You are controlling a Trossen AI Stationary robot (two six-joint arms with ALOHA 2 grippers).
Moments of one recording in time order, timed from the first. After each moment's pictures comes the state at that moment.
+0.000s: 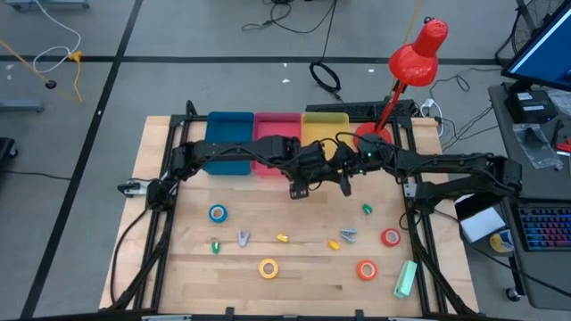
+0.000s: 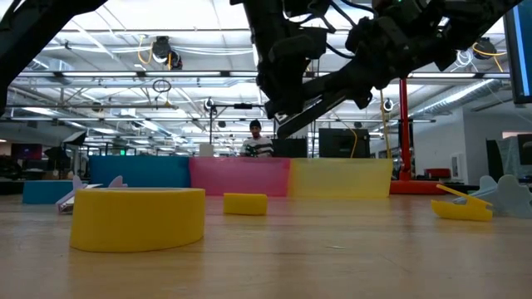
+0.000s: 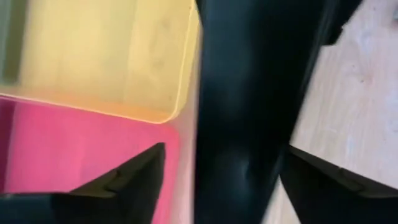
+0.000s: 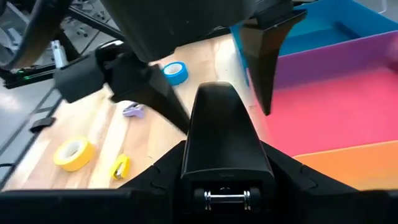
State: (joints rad) left arm 0.10 2.16 2.07 -1.10 -0.12 -0.01; right arm -0.33 1.16 0.59 0.18 -0.36 0.11
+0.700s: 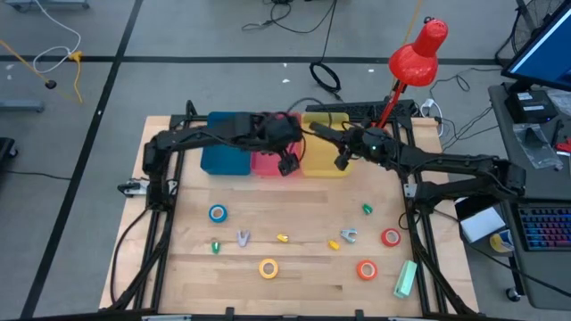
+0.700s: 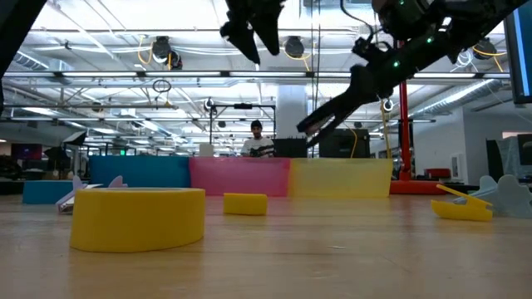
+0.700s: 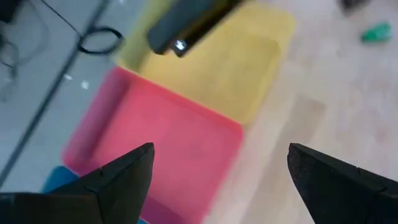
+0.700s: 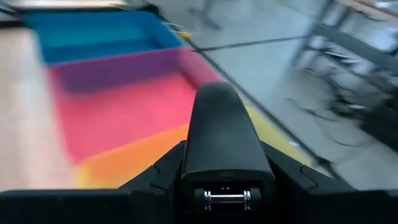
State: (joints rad) left arm 0.14 1.90 2.07 -1.18 -0.31 -0.20; right arm -0.40 1.12 0.59 0.13 0.28 -0.09
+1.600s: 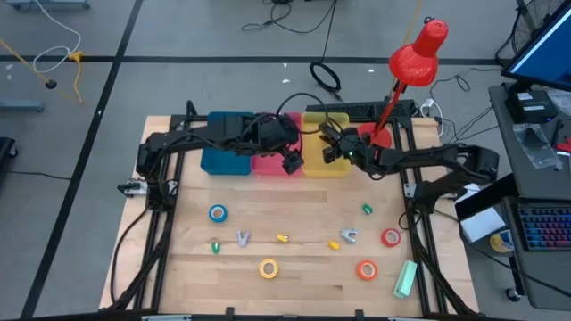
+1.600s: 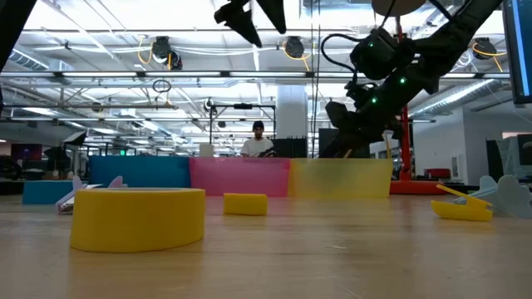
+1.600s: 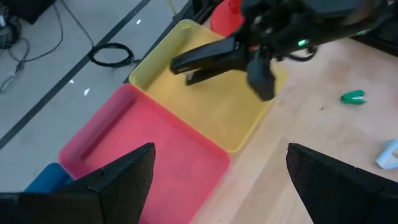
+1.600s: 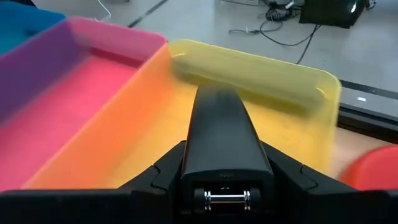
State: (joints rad) left arm 0.10 1.86 2.07 -1.10 -0.39 -0.36; right arm -0.39 1.43 0.59 0.24 0.56 0.49
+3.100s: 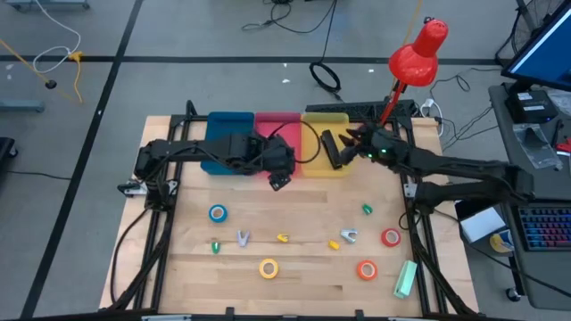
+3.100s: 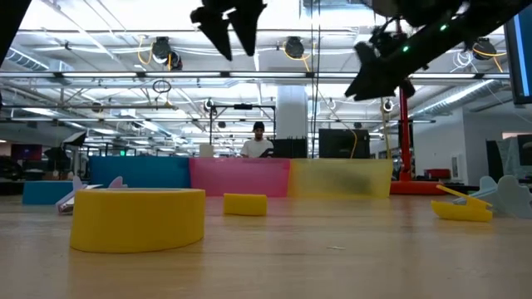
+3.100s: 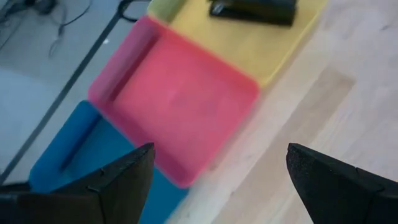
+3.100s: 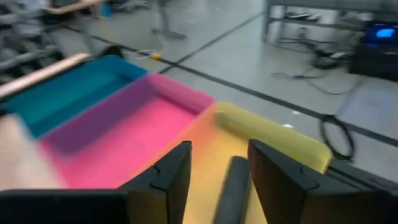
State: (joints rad) left arm -0.01 1.86 1.98 -1.35 -0.50 -0.52; right arm -0.36 0.96 0.59 0.00 0.40 0.30
